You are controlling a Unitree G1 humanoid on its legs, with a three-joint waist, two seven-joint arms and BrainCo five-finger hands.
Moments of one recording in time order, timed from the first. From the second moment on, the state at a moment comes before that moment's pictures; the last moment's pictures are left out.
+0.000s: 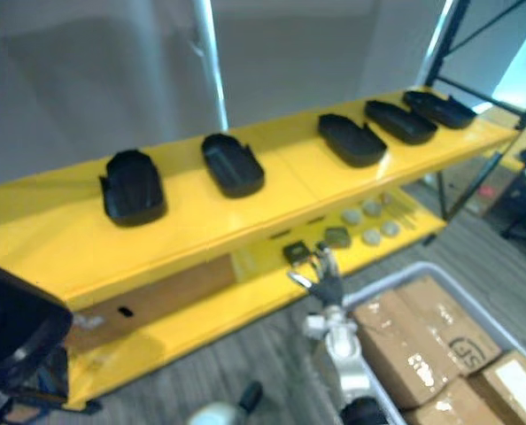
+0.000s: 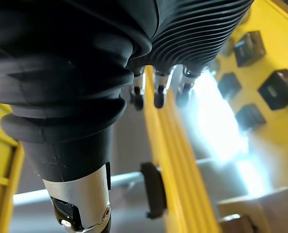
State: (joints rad) left arm 0.46 -0.06 0.69 -0.36 -0.01 -0.46 0.53; right arm -0.05 -0.08 0.19 0.41 0.30 -0.39 -0.11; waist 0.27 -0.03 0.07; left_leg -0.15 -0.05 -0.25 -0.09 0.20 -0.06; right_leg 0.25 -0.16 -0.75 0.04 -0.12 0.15
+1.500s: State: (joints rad) left arm 0.23 0.23 0.59 -0.40 -0.12 -0.54 0.32; right arm -0.07 -0.19 -0.12 0.16 0.08 -0.56 -0.24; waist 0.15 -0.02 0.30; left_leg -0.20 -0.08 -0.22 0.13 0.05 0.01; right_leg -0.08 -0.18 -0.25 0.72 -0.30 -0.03
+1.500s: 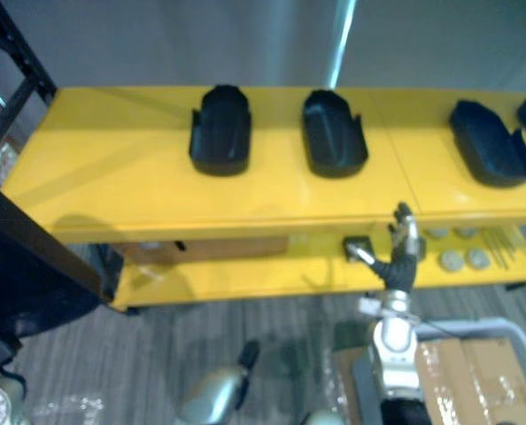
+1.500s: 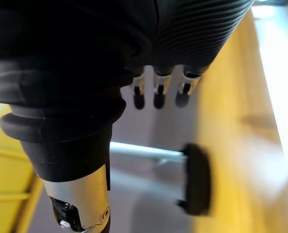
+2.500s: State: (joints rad) left arm 0.25 0.19 0.67 -0.37 -0.06 -0.51 0.37; right arm -0.08 -0.28 -0.36 -0.25 -0.39 -0.48 -0.83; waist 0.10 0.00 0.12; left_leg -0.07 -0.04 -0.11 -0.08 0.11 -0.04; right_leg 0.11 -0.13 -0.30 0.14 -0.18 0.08
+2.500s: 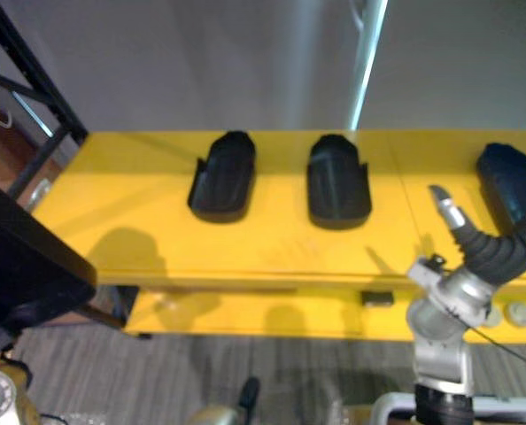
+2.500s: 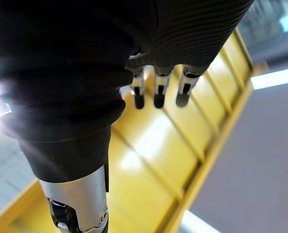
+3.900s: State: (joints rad) left arm -0.32 1.01 0.28 0.64 -0.19 -0.02 -0.10; right arm 0.10 -0.31 -0.27 0.85 0.10 -0.29 -0.06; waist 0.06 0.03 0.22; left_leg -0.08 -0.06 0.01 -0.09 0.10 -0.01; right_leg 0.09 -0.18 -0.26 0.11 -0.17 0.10
